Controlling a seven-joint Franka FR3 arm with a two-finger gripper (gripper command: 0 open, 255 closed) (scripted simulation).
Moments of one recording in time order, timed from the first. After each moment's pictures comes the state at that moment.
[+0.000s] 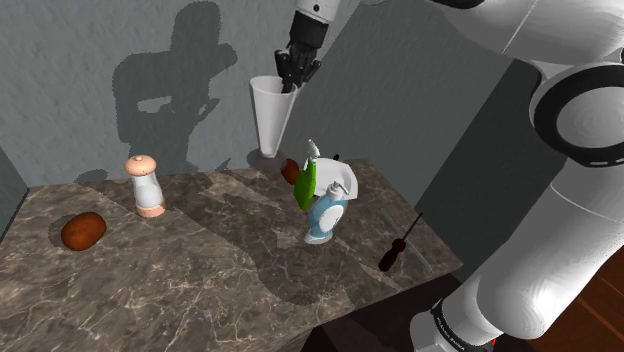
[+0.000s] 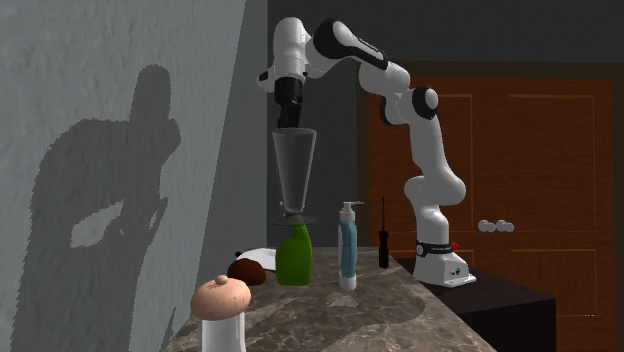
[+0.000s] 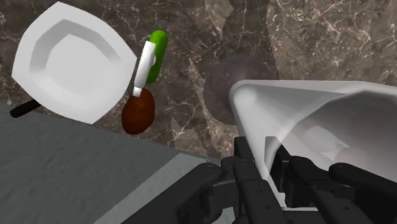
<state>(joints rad) 0.04 0.15 0.22 -1.41 0.11 1.62 0.14</state>
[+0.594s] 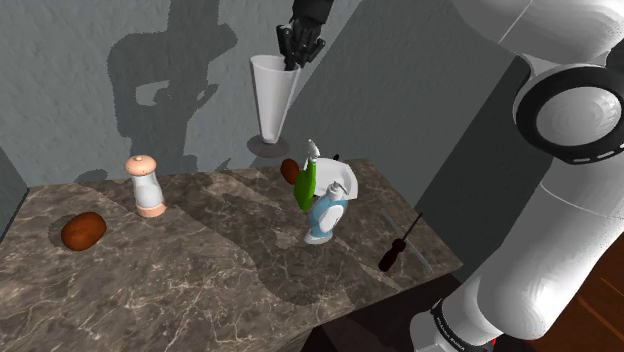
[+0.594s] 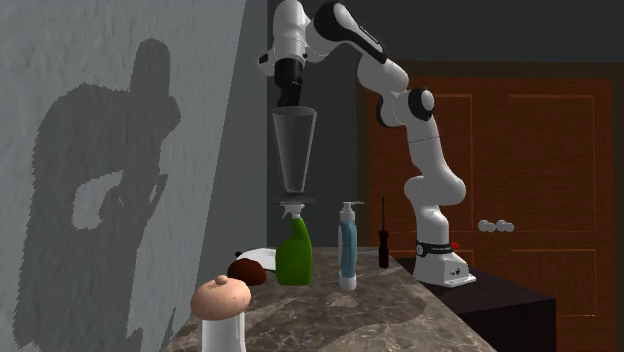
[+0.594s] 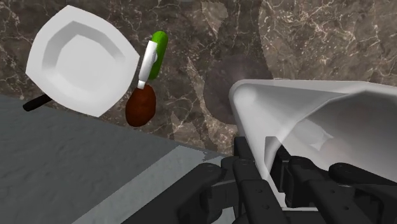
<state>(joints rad) 0.05 0.21 0.22 -1.20 0.10 1.48 0.17</state>
